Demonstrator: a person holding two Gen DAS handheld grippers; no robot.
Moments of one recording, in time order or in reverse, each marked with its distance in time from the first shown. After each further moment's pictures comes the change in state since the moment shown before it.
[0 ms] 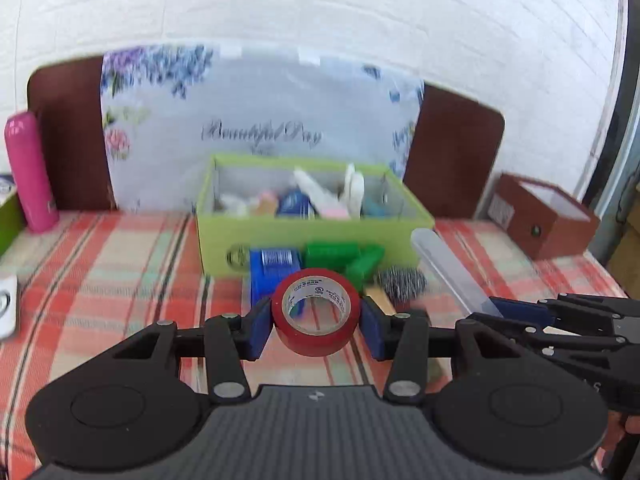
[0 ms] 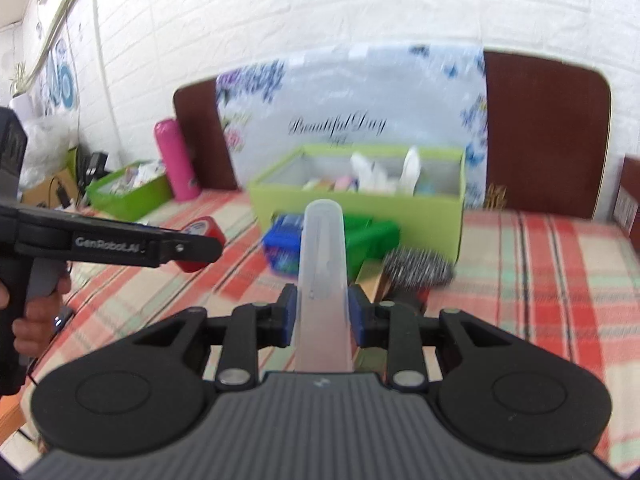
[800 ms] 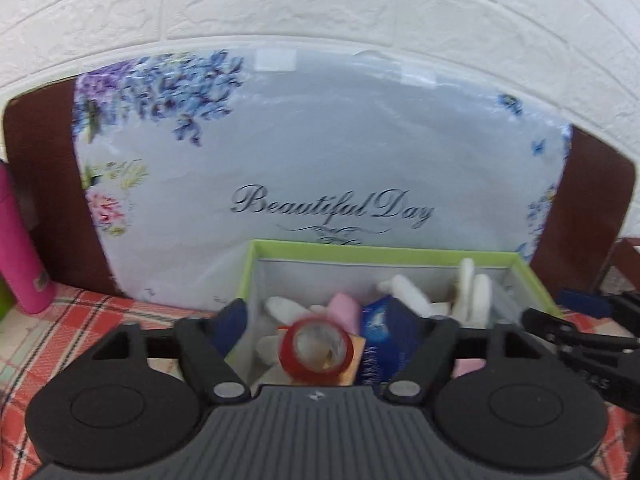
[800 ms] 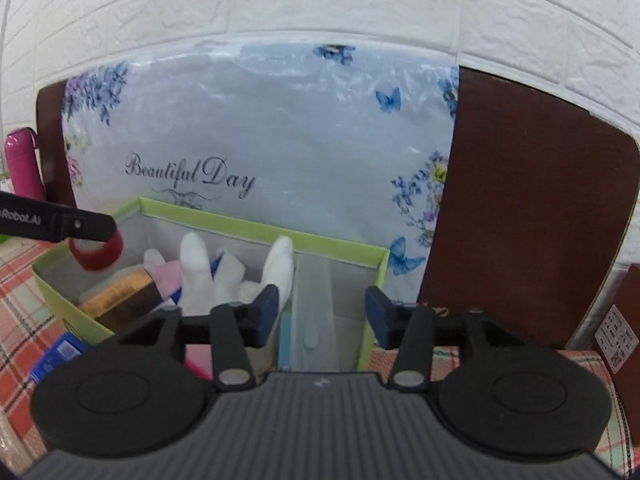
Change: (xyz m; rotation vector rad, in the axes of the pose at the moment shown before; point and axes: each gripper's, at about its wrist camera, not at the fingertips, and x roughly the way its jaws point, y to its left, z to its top) left arm 0.146 0.042 0.081 -0.023 -0.060 0.209; right arm 0.171 -0.087 0.065 -0.095 -0.046 -0.238
